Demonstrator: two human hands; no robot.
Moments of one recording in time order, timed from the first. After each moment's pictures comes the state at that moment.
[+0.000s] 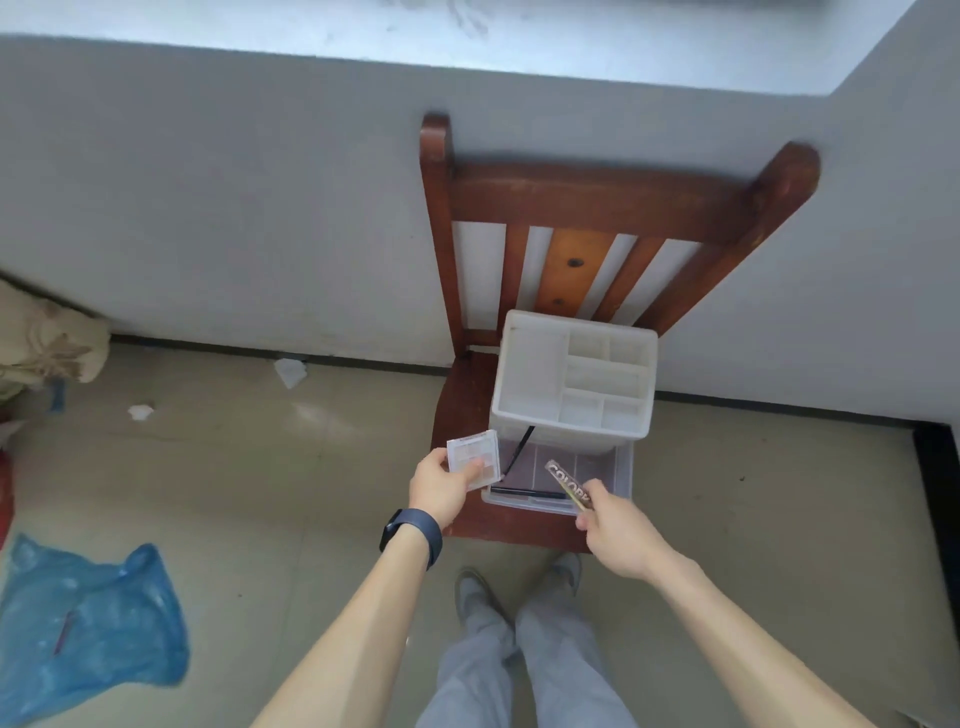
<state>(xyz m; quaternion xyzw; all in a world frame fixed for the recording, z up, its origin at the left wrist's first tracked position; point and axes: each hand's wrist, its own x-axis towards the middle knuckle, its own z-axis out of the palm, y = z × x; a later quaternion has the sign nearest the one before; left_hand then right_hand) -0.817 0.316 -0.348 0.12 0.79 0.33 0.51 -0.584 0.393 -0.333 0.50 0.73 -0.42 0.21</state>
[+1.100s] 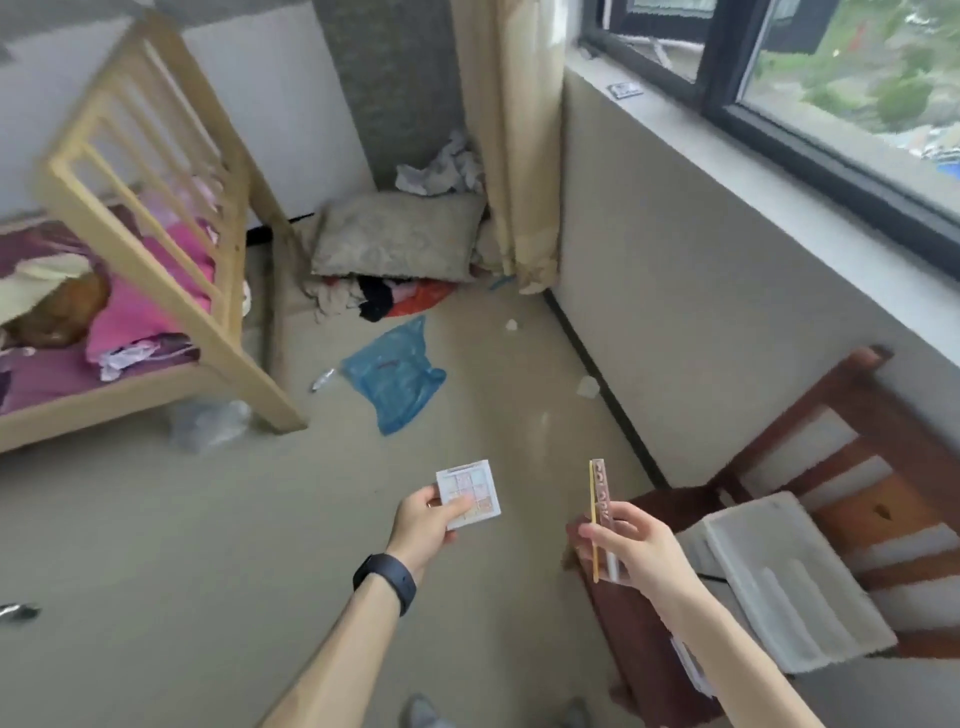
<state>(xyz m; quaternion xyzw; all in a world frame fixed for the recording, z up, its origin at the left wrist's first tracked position) -0.663 0.043 -0.140 -0.28 0.70 0.64 0.16 -0.634 0.315 -0.124 0.20 0.68 -0.67 0.22</state>
